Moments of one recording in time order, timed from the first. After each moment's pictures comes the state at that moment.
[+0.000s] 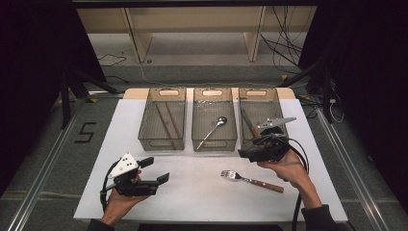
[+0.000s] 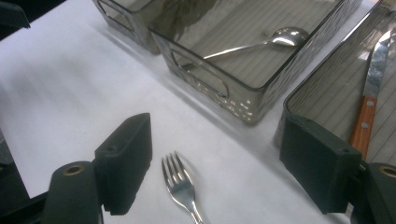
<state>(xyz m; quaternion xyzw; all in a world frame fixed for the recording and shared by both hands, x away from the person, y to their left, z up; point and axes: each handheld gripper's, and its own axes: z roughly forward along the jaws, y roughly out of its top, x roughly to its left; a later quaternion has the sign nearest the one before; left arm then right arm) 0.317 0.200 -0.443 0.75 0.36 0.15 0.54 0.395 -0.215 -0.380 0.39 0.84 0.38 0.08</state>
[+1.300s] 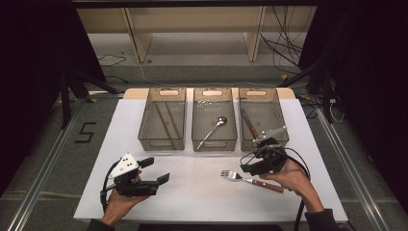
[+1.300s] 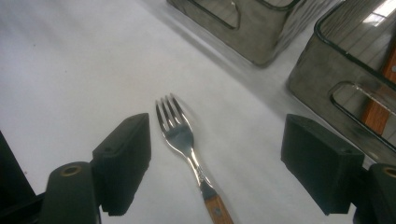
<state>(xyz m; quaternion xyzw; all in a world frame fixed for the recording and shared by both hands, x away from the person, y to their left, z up) 0.317 0.200 -0.443 0.75 0.36 0.15 0.54 0.383 -0.214 -0.405 0.38 0.88 0.29 0.06</state>
